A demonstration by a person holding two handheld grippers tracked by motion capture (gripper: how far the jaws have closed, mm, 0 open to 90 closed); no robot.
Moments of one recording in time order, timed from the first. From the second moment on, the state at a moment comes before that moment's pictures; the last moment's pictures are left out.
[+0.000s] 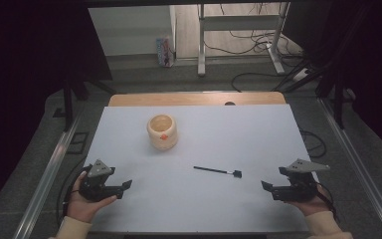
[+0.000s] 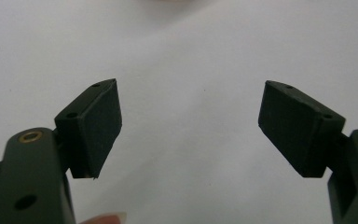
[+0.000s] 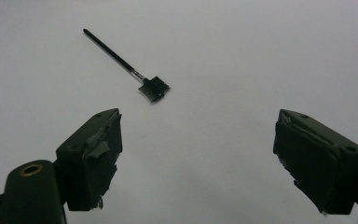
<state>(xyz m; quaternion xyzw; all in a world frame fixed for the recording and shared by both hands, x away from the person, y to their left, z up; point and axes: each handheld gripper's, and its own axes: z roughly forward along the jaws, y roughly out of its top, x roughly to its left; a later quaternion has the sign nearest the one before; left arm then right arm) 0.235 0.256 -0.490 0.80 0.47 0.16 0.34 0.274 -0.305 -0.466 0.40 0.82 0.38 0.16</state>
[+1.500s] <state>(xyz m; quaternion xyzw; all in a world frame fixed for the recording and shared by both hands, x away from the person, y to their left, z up) 0.239 0.249 -0.494 0.82 0.45 0.15 0.33 0.300 -0.249 -0.445 0.32 0.87 0.35 0.14</state>
